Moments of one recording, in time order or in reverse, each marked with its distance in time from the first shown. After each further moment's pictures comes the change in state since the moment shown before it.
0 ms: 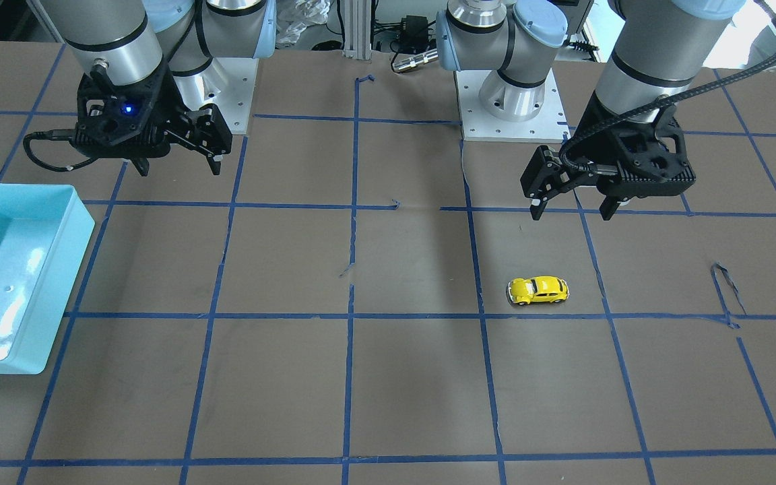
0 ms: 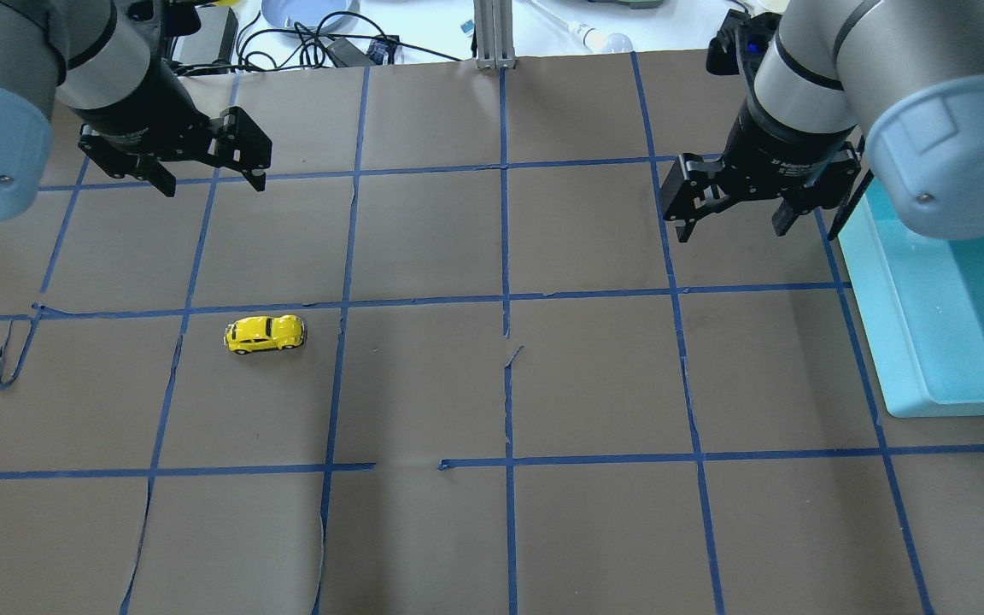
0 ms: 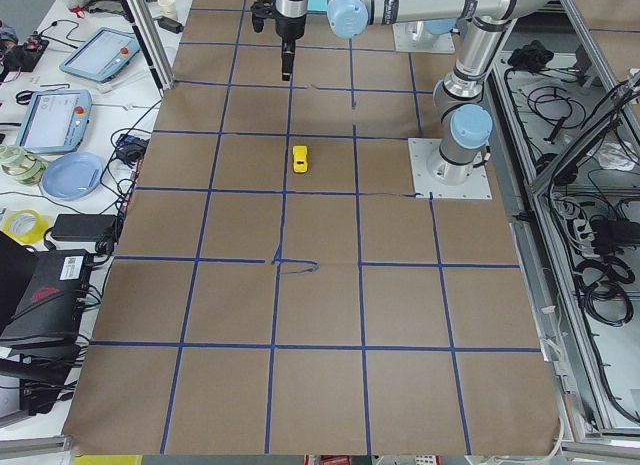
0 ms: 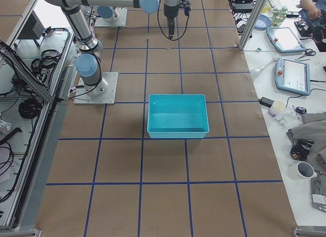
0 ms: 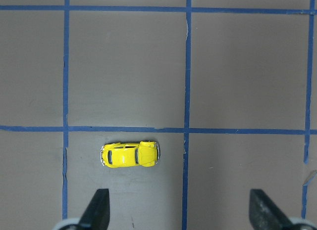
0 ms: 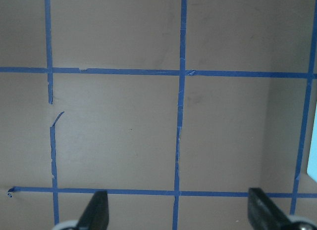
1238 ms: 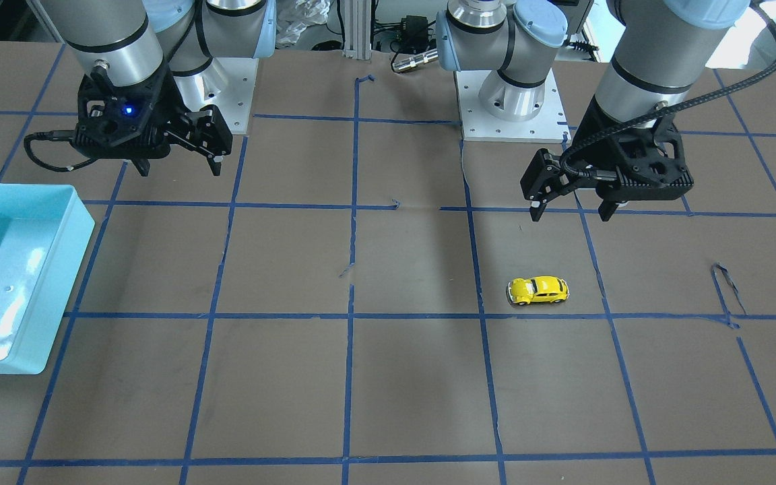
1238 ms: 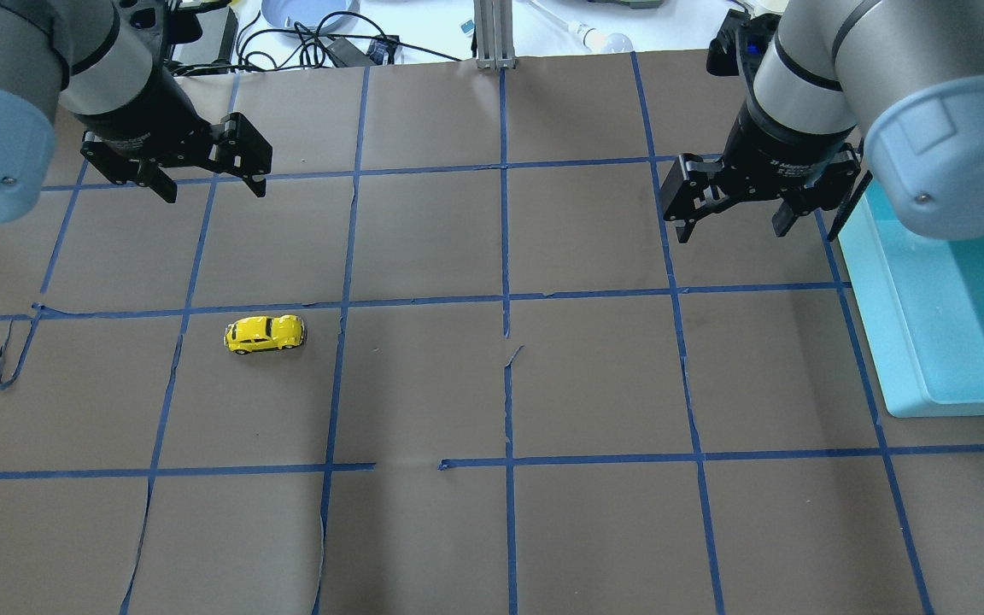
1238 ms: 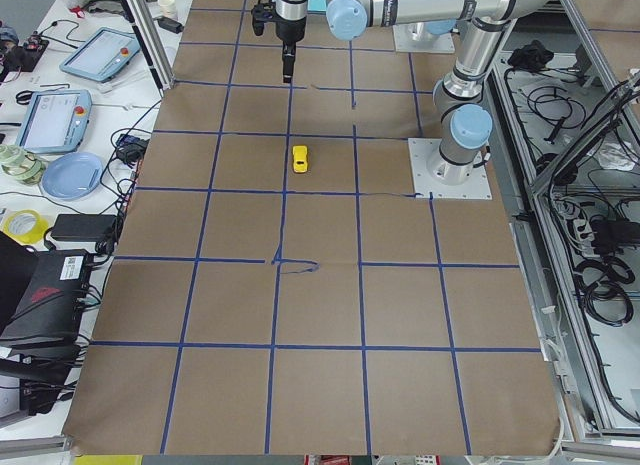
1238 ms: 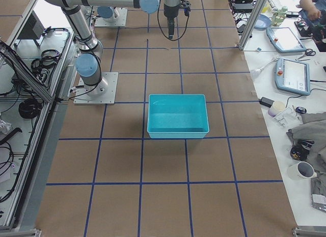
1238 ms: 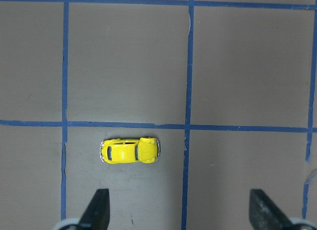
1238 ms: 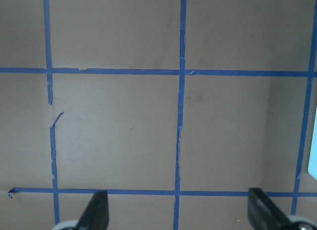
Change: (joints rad) left arm 0.004 -0.006 -0.004 -0.009 -0.001 -0.002; right arm 0.001 0.001 0.001 -0.001 -0.001 0.008
